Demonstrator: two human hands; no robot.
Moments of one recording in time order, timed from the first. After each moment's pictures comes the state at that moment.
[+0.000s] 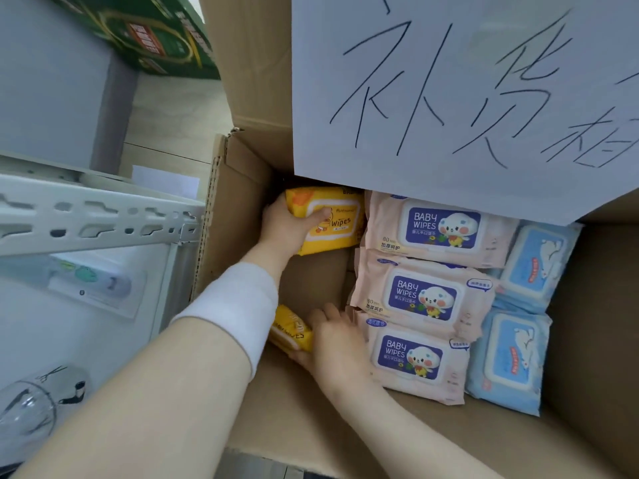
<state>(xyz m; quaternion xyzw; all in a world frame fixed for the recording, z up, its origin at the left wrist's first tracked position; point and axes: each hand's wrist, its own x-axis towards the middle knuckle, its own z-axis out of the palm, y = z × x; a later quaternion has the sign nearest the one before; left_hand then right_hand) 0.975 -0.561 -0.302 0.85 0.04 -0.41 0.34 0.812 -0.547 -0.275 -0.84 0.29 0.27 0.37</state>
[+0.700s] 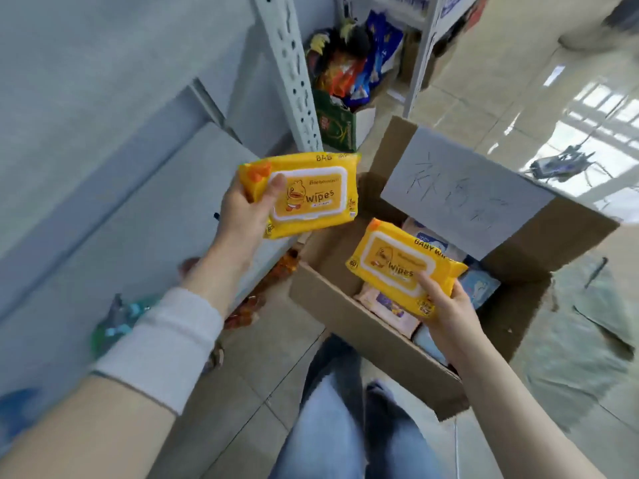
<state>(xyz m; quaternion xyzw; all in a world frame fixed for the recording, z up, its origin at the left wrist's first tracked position) 0.824 -0.395 0.135 0.81 0.10 -0.07 0.57 0.674 -0.614 0.045 -0.42 0.38 0.08 0.82</state>
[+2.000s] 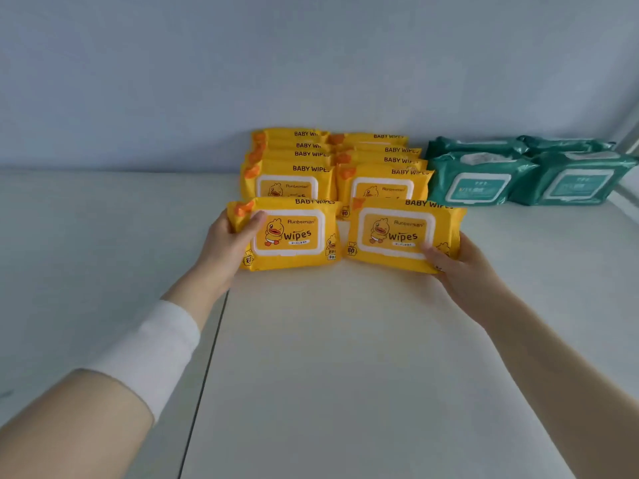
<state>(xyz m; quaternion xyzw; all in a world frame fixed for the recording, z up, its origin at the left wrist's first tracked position) 0.807 0.202 0.302 0.67 0.28 0.27 0.64 0.953 -0.061 0.308 -0.69 -0.17 0.24 0.67</state>
